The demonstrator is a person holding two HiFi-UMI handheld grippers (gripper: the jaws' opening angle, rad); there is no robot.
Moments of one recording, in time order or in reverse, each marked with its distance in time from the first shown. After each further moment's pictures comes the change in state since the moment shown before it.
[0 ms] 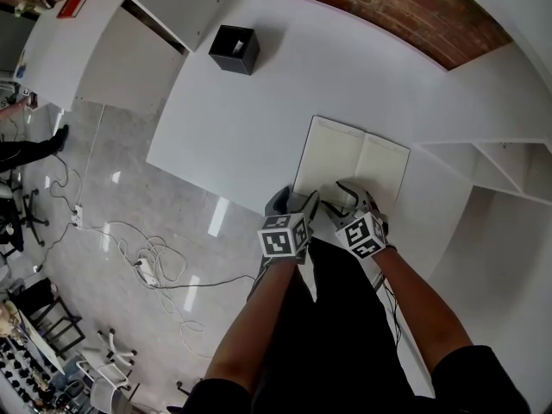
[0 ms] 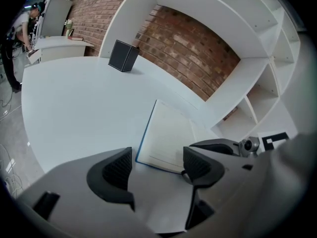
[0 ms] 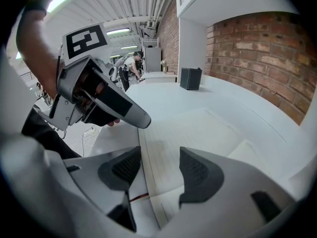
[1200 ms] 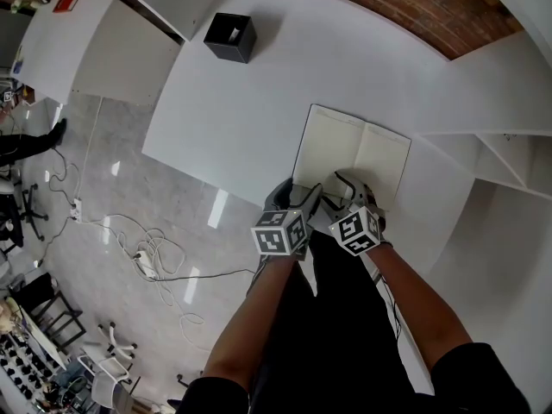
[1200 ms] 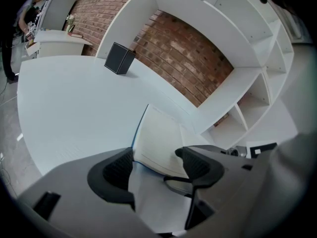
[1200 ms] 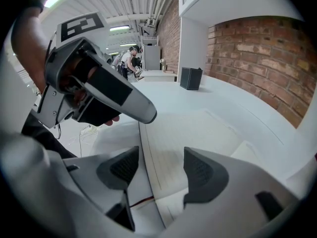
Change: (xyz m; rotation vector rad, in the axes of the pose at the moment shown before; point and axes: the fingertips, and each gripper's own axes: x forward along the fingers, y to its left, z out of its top) left arm -0.010 -0.023 0.007 -0.028 -0.046 -0.099; right arm 0.002 0.005 0.002 -0.013 0.020 -0.038
